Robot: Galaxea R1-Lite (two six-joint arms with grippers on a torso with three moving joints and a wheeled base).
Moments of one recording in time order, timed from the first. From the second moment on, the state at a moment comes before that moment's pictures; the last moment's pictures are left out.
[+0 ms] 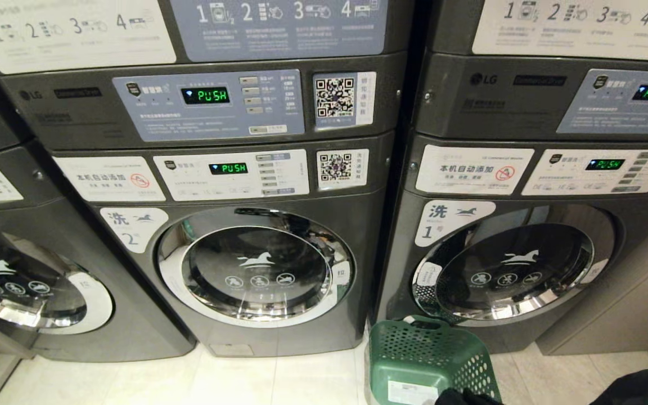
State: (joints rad) left arm 0.00 0.00 0.00 0.00 0.00 0.01; right arm -0.01 0.00 0.00 0.01 0.03 -0.13
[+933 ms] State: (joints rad) left arm 0.00 0.00 0.00 0.00 0.00 0.01; right arm -0.01 0.00 0.00 0.01 0.03 -0.12
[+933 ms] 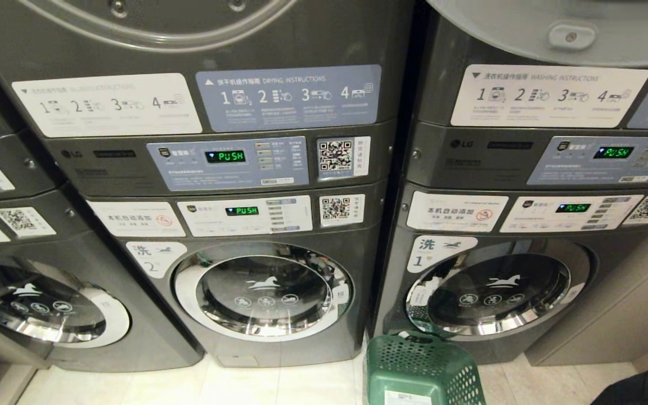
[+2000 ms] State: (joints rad) left arm 0.00 0.00 0.00 0.00 0.00 0.01; right arm -0.01 0.00 0.00 0.01 0.03 -0.12
